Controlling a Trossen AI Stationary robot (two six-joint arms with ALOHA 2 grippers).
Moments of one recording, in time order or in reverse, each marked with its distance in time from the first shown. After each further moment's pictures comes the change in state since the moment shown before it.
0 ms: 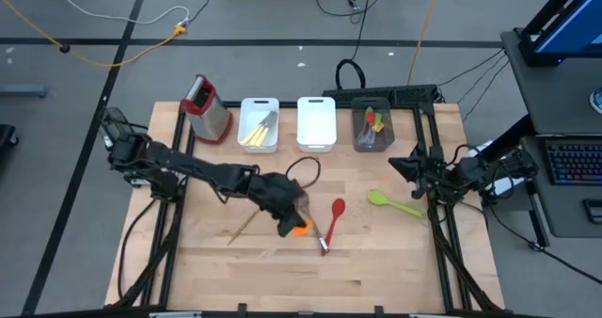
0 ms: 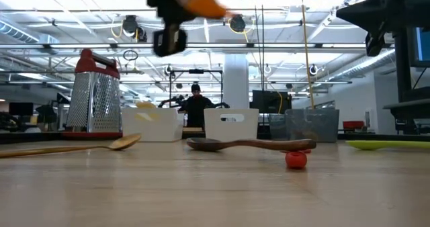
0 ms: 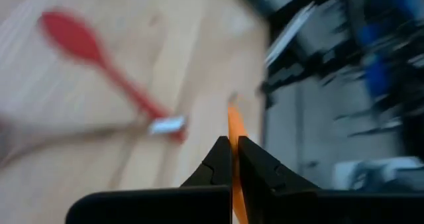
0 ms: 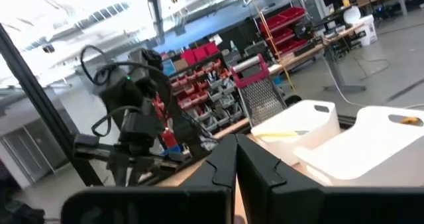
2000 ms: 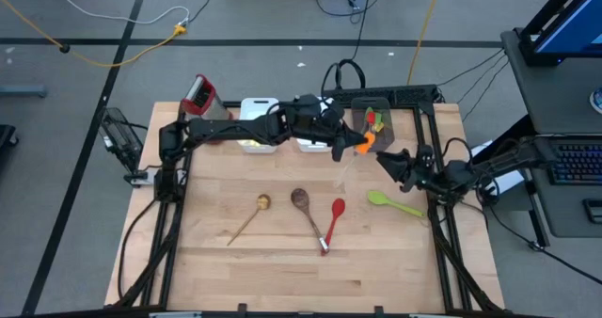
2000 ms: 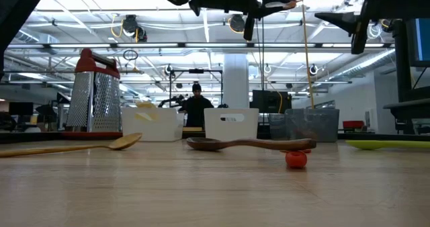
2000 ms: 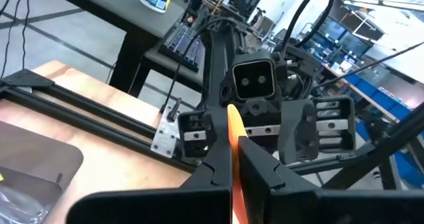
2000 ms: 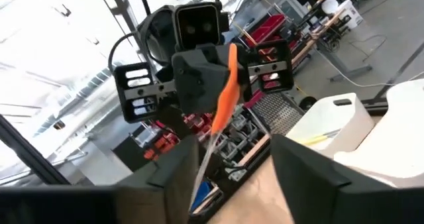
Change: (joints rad) left arm 0.377 0.361 0.583 0.248 0.062 0.315; right arm -0.006 0.494 -0.001 0.599 0.104 0.242
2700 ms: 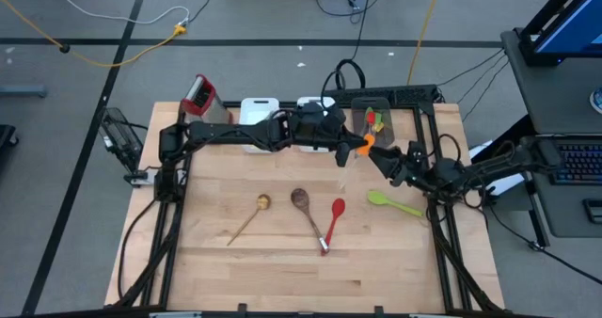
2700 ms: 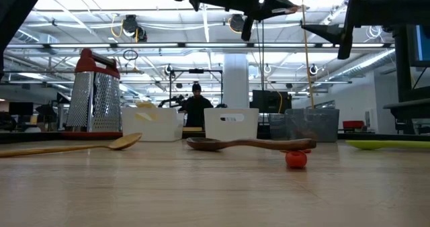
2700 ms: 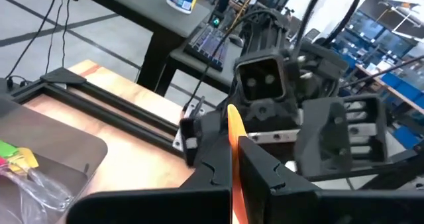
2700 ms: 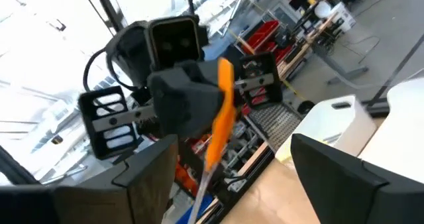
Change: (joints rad) left arm -0.037 0.000 0.000 -0.043 -0.152 0.026; right arm -0.131 0.196 0.000 0.205 -0.092 0.066
